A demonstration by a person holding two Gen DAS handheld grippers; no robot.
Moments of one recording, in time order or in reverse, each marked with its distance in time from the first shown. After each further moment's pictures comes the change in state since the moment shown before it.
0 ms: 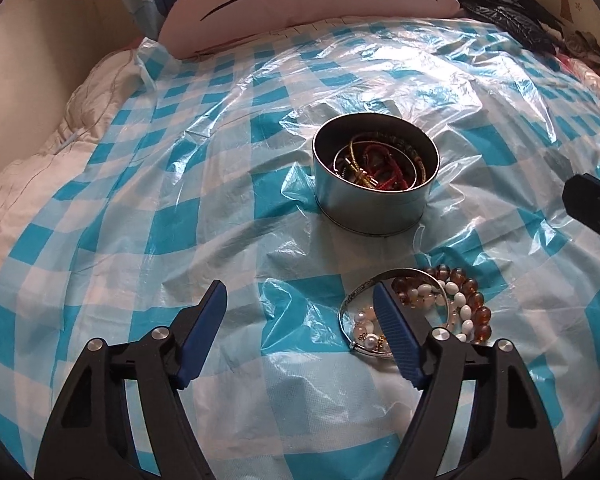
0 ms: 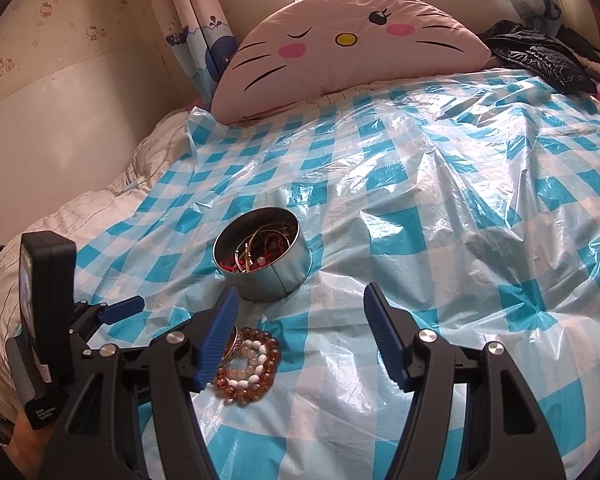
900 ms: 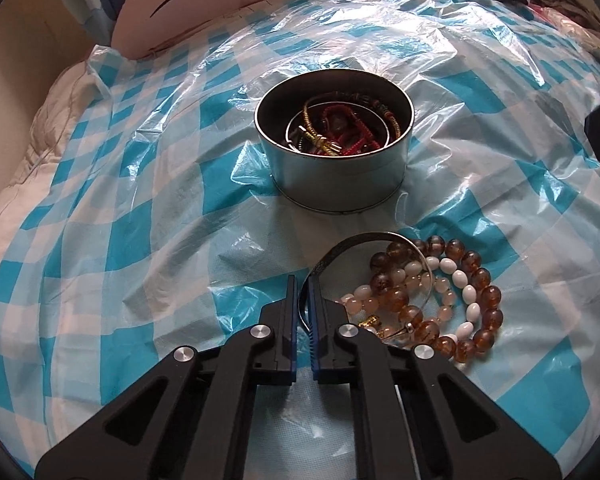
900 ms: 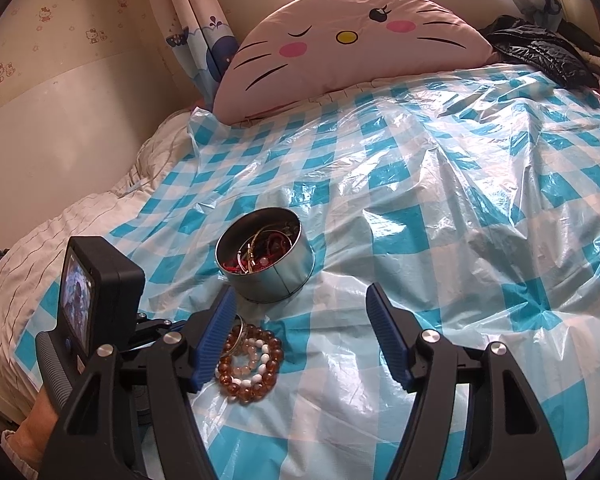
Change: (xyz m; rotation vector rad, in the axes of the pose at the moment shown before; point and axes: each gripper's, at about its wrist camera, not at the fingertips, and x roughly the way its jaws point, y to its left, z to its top) left arm 0.028 -0.019 0.002 0.108 0.068 -0.033; right arm 0.001 -0.001 0.001 0.010 0.011 0.016
